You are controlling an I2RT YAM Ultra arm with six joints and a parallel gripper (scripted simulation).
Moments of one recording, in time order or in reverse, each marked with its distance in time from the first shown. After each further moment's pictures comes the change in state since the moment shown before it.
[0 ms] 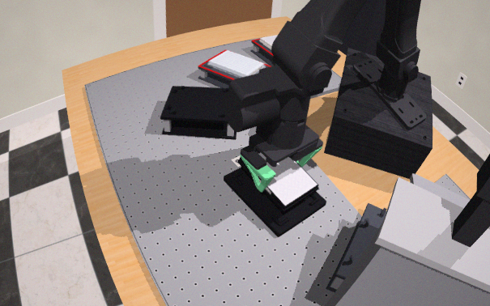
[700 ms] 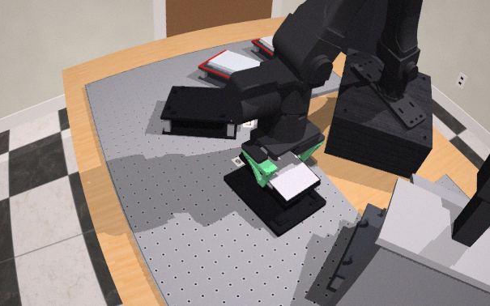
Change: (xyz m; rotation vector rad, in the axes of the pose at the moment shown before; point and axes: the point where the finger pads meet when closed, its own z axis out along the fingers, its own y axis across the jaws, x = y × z) arm 0.000 -0.002 -0.012 0.006 0.001 0.003
